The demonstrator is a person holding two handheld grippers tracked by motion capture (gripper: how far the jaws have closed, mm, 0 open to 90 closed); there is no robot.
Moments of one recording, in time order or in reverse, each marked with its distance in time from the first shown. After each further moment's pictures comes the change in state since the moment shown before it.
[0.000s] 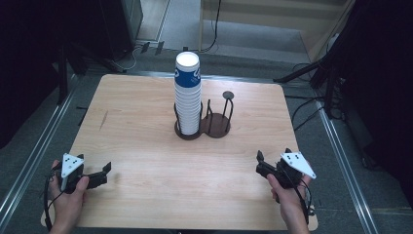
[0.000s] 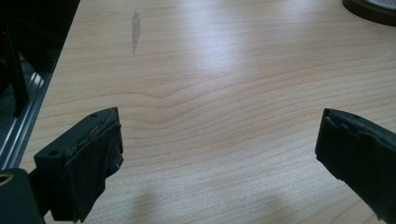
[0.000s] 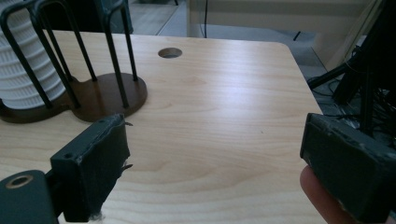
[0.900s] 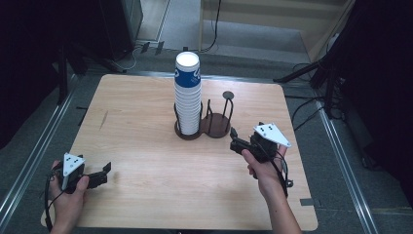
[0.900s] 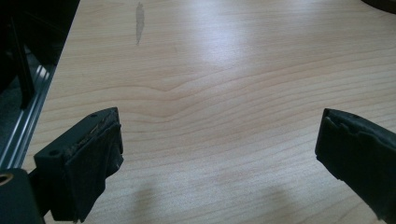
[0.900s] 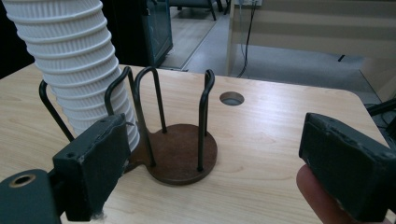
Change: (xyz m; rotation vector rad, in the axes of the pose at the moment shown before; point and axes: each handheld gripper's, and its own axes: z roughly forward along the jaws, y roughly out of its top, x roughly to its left) left arm 0.000 0.001 0.001 0.032 0.023 0.001; right arm 0.067 0.068 0.026 -0.039 0.150 -0.031
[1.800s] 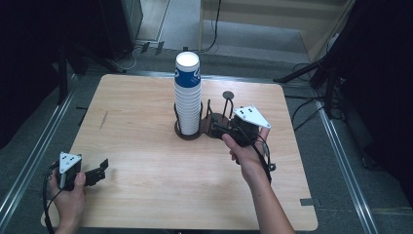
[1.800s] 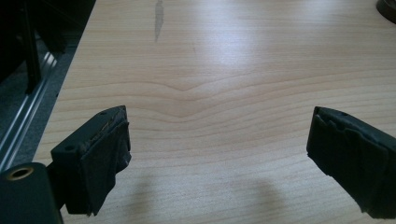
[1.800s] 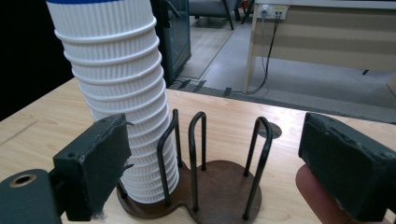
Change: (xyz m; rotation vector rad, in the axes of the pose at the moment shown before) left arm 0.006 0.001 0.002 -0.004 0.037 -0.081; right arm 0.043 0.039 0.024 -0.026 0.066 -0.013
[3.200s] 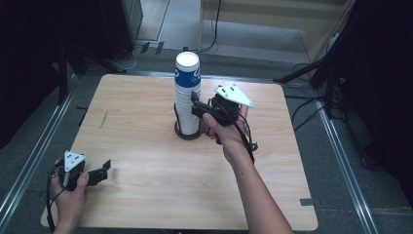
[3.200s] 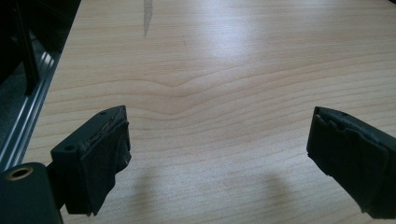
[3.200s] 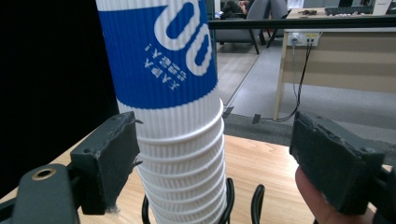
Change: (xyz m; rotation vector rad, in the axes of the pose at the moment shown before) left arm -0.005 0.002 0.004 0.041 -0.010 0.051; right arm 0.035 0.043 0.036 -0.101 0.114 0.038
